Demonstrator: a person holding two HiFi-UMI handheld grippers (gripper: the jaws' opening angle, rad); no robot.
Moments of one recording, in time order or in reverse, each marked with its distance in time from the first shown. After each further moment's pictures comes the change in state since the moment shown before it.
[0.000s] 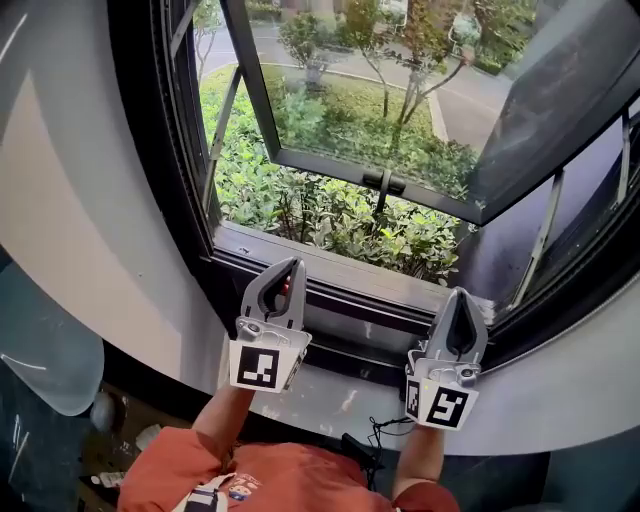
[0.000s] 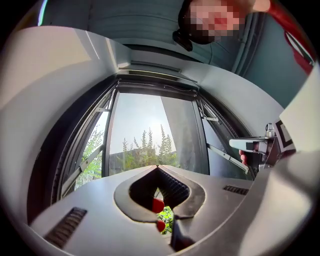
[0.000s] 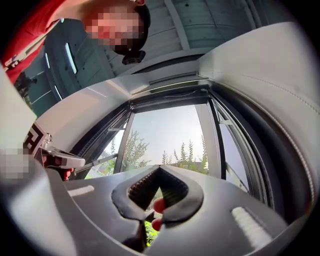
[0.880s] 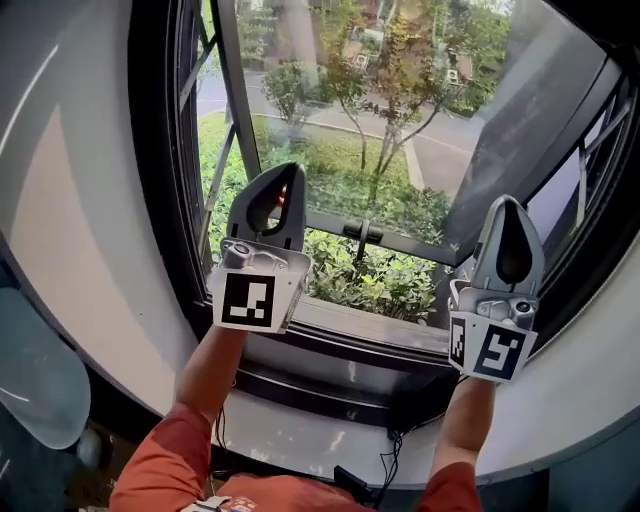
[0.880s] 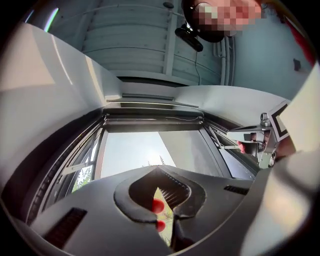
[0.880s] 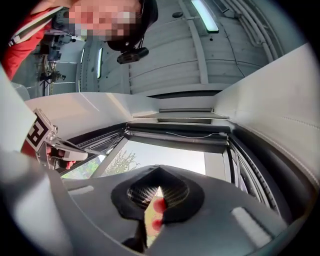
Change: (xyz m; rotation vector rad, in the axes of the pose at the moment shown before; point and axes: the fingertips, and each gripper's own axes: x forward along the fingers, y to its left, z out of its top) left arm 0.107 0.037 0.197 0.142 -0.400 -0.011; right arm 0.131 -0.041 0.178 -0.280 -0.350 0.017
